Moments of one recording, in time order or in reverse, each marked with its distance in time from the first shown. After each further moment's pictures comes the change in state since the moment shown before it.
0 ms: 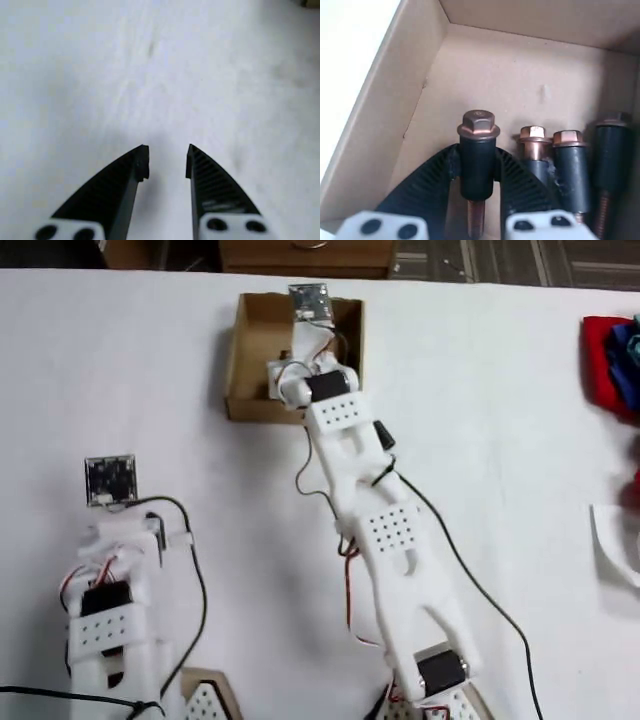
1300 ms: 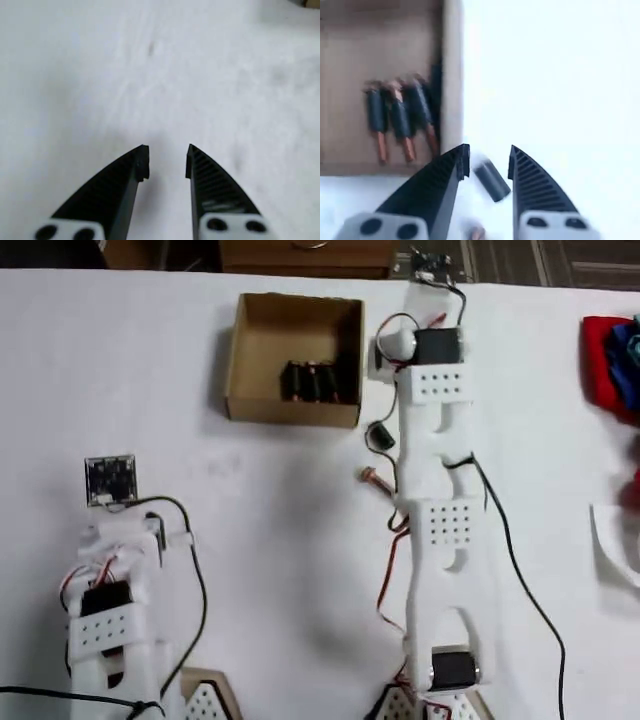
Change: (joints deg) left arm 0.0 0.0 0.0 0.0 0.0; right arm 16.2 -12.9 -9.5 39.9 0.0
